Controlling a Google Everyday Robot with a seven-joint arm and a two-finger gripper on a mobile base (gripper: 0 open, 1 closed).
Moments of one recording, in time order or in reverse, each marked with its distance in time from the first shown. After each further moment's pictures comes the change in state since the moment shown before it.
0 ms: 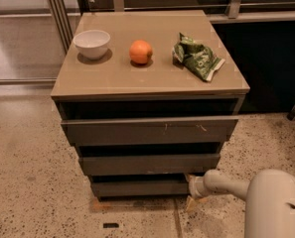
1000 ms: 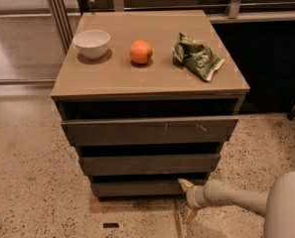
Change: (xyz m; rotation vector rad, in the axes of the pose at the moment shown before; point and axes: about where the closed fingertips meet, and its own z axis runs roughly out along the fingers) arm -0.042 0.052 -0.031 -0.015 -0.053 -0.073
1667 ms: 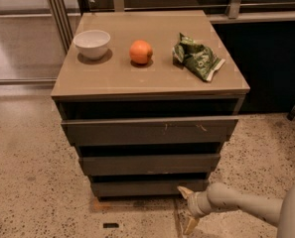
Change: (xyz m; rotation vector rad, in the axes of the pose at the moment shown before) arm -0.020 0.037 -0.017 -0.100 -0.074 0.046
